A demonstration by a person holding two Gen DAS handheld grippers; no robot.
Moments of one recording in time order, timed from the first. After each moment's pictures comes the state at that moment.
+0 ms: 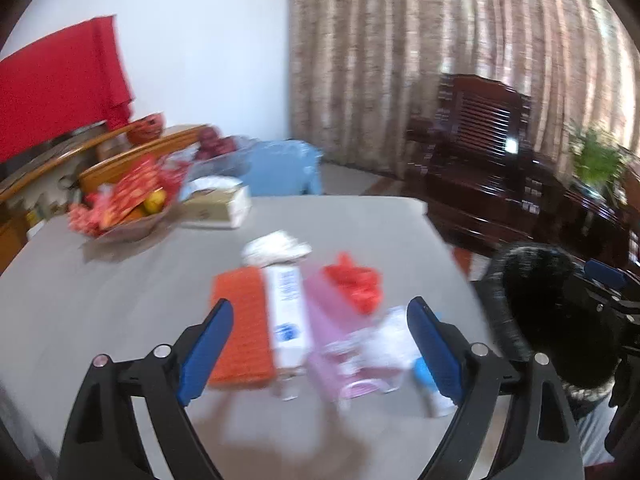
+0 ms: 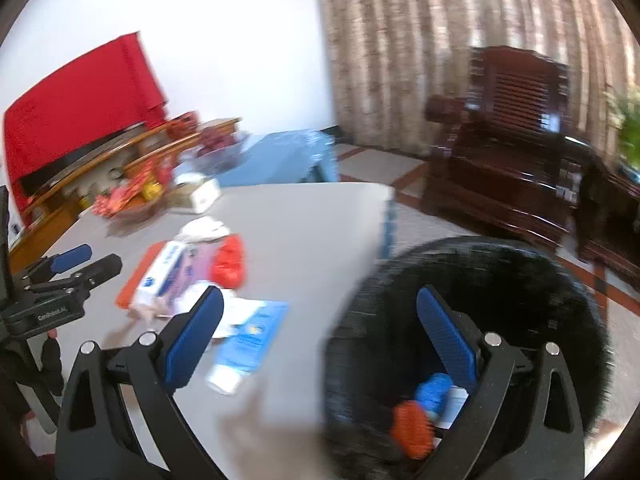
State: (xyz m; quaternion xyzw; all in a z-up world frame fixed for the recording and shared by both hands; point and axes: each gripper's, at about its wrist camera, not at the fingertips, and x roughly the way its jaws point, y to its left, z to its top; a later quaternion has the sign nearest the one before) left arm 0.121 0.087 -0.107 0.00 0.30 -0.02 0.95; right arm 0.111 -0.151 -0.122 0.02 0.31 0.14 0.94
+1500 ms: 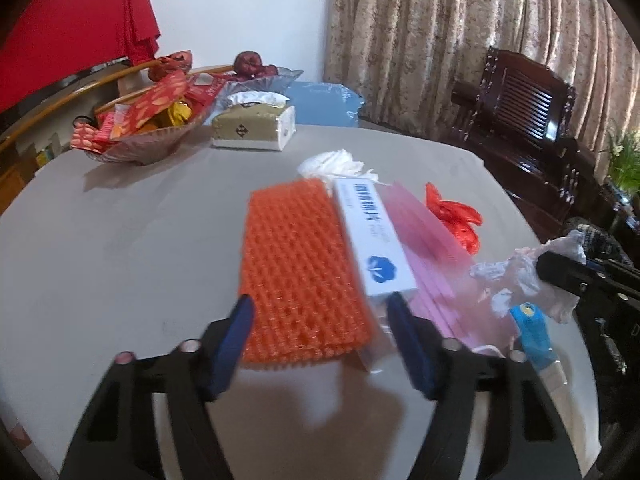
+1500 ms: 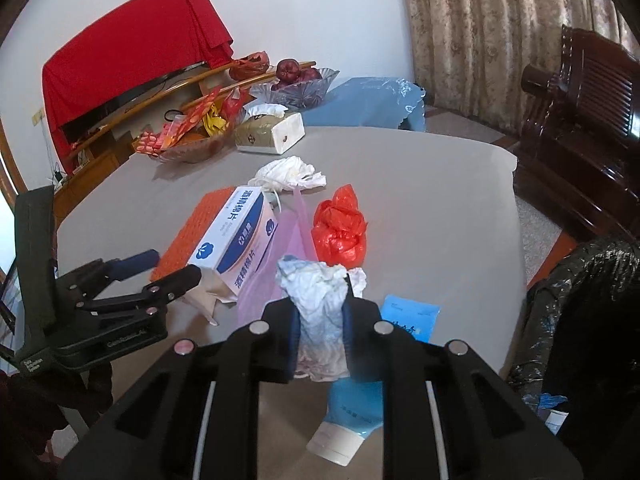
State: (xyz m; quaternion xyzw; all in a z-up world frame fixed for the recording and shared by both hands) left arm 0.161 0.132 -0.186 -0.04 0.37 0.01 0.93; right arm 0.166 -0.051 -0.172 0.00 0.38 0.24 0.89
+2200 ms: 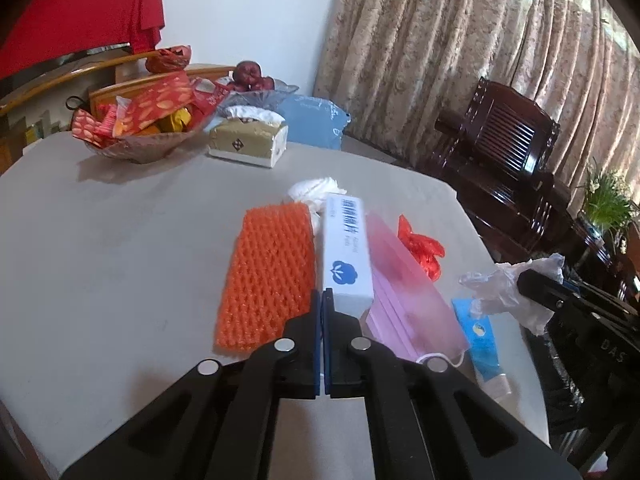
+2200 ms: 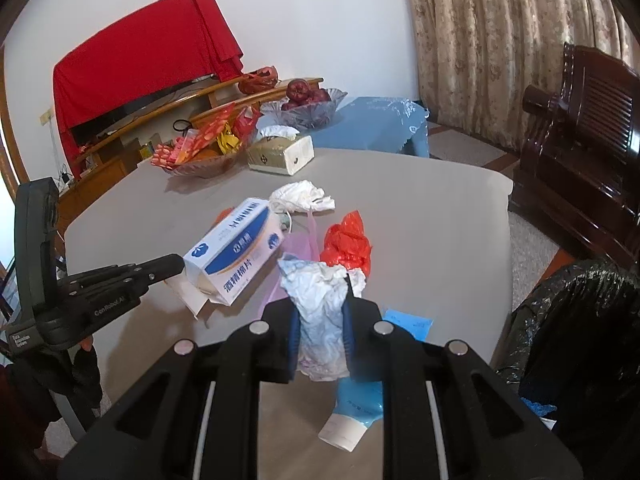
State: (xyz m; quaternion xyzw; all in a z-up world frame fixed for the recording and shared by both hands) left arm 0.139 0.150 -0.152 -0.10 0.35 -0.02 0.93; right arm 0.148 -0.056 -0.143 -0.01 0.34 0.25 0.90
